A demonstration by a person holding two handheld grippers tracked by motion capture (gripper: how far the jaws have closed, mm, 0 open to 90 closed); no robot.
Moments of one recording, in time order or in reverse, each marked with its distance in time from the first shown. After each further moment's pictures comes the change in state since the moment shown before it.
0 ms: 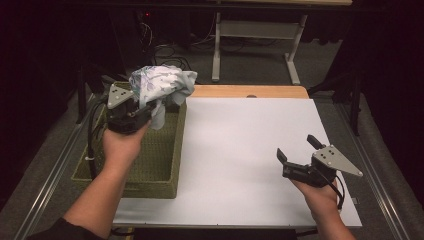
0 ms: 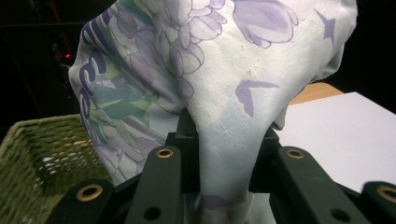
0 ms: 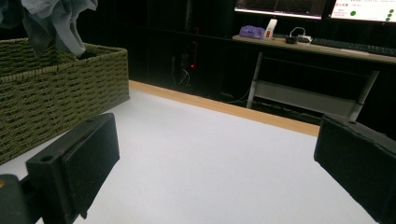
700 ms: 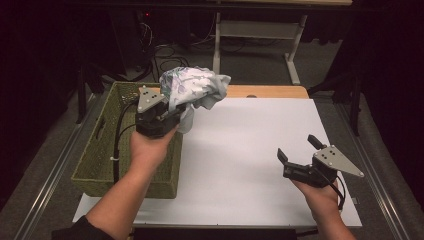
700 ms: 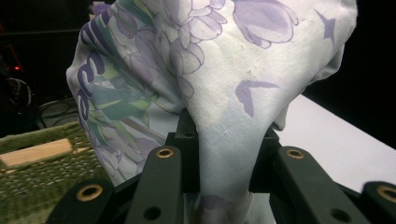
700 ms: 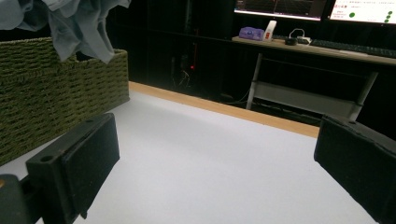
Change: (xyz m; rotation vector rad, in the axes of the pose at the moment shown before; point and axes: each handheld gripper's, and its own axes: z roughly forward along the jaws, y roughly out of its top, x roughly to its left) left arm -0.061 0.007 0.012 -0.025 -0.127 0.023; right arm 0.000 0.001 -0.002 -0.005 -0.001 -0.002
